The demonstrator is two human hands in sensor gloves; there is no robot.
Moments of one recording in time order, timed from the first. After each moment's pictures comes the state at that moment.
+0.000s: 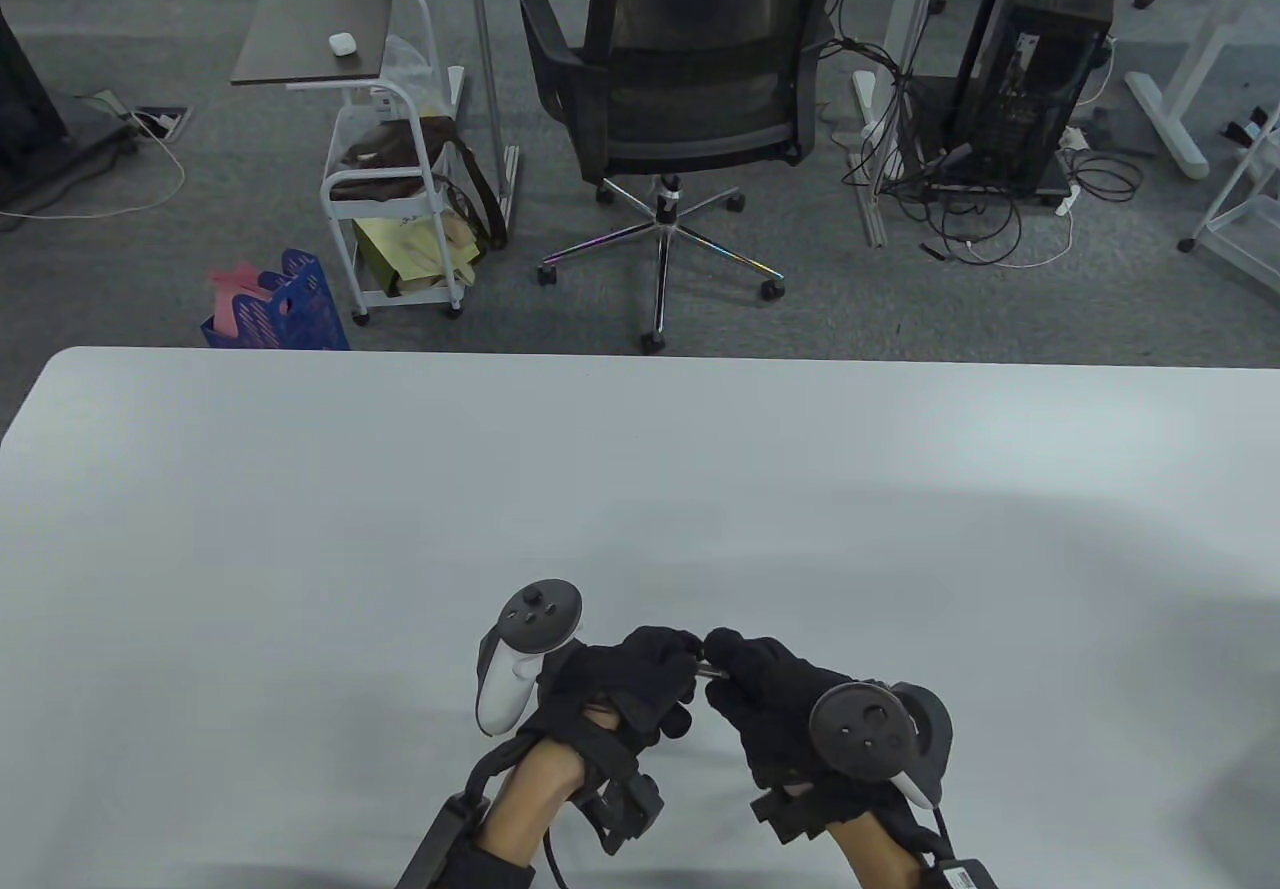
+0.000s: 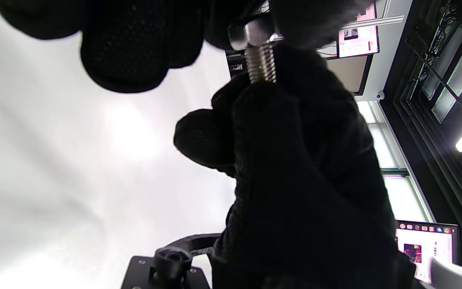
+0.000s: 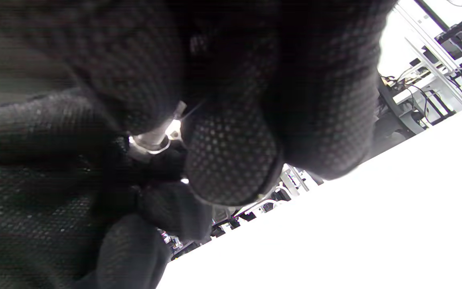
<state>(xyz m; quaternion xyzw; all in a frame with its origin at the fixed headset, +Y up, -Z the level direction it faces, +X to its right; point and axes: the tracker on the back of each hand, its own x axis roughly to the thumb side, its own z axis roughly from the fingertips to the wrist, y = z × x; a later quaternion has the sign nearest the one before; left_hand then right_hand) -0.083 -0.721 -0.328 -0.26 -0.12 0.61 0.74 0.135 -0.686 -0.285 0.20 -0.18 0.91 0.32</state>
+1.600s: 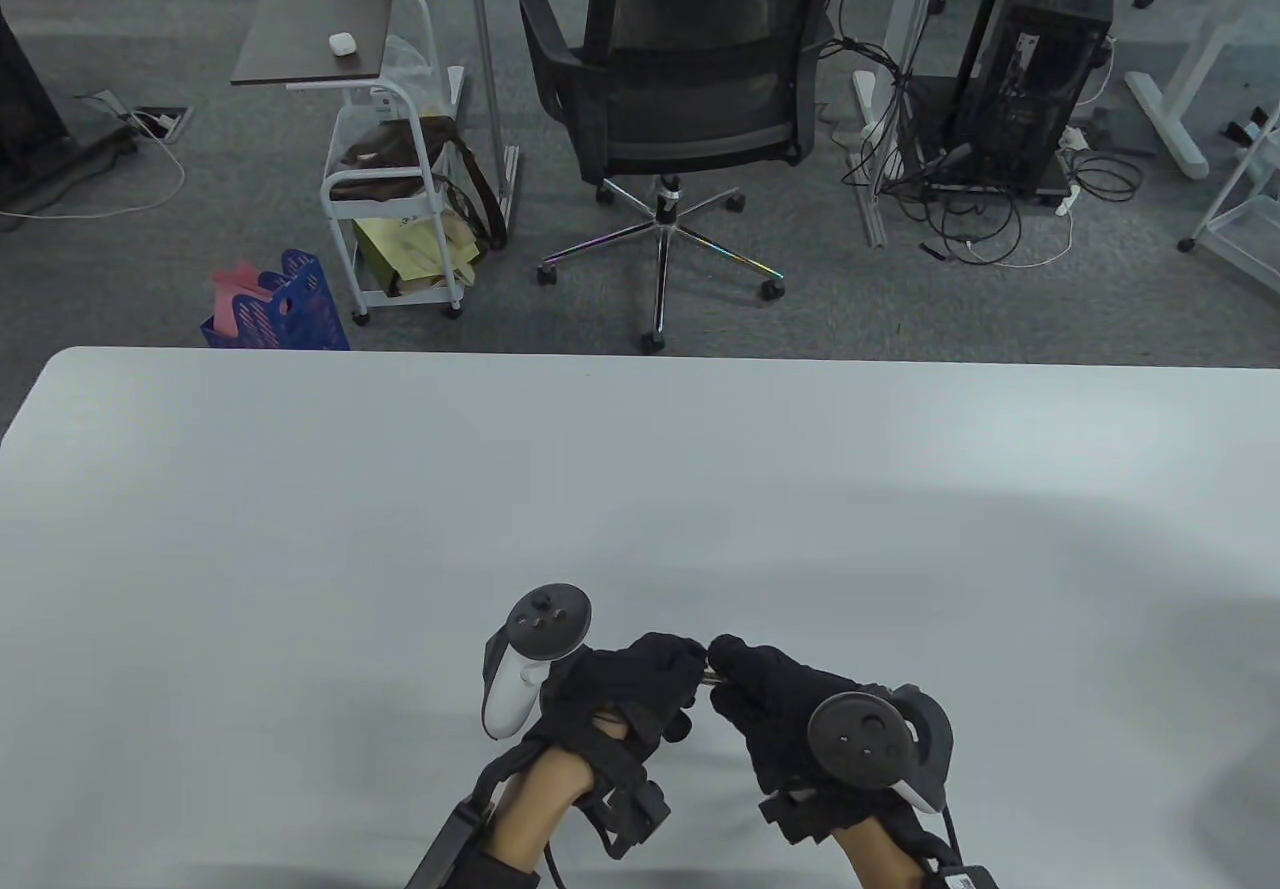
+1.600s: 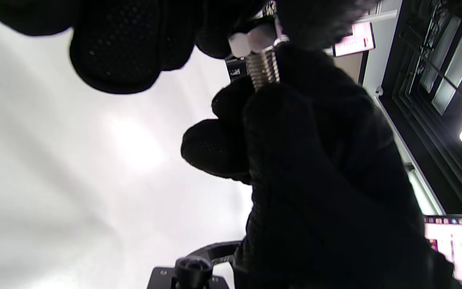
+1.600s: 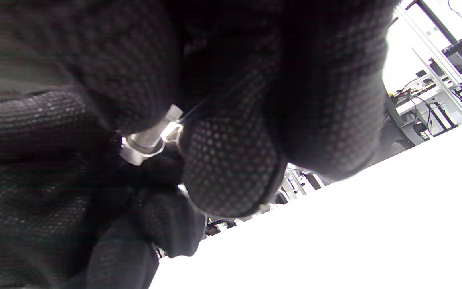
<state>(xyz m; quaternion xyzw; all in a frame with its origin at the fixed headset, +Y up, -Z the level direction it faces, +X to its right) -0.080 -0.721 -0.326 -0.24 -0.13 0.59 0.76 0.137 -0.686 -0.283 0.21 -0.19 0.91 0.30</state>
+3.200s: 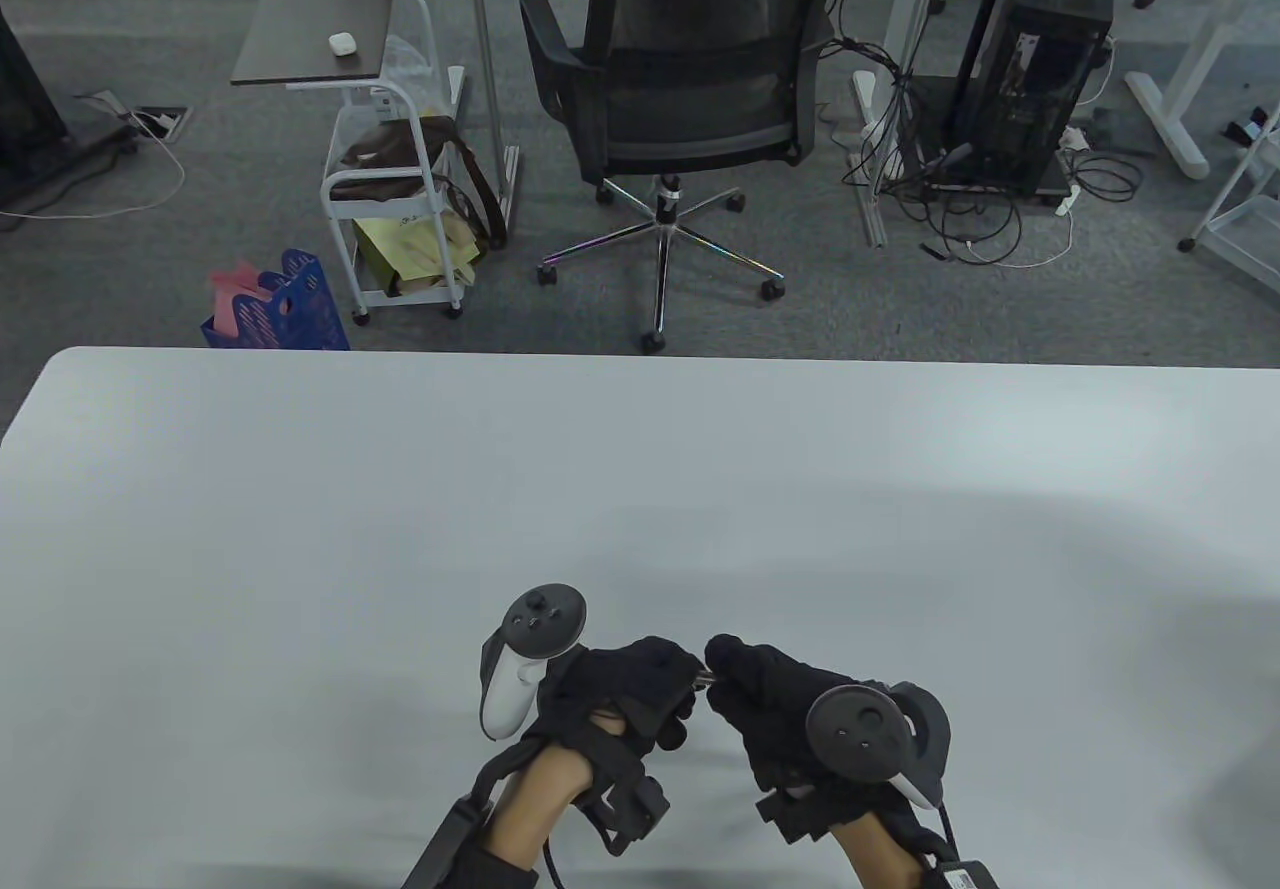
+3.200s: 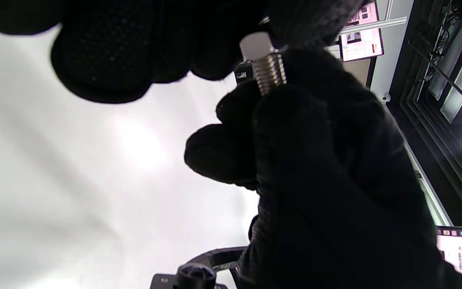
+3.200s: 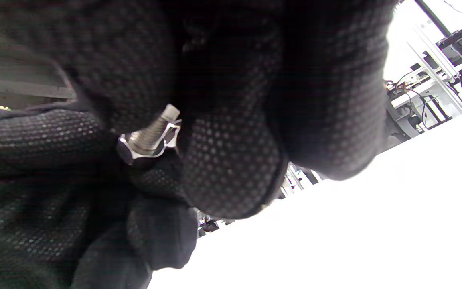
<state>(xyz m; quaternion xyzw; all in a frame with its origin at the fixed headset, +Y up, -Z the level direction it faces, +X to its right) -0.078 -0.724 -0.328 -0.27 -0.13 0.59 0.75 0.136 -0.686 -0.285 0.20 -0.17 0.92 0.30</state>
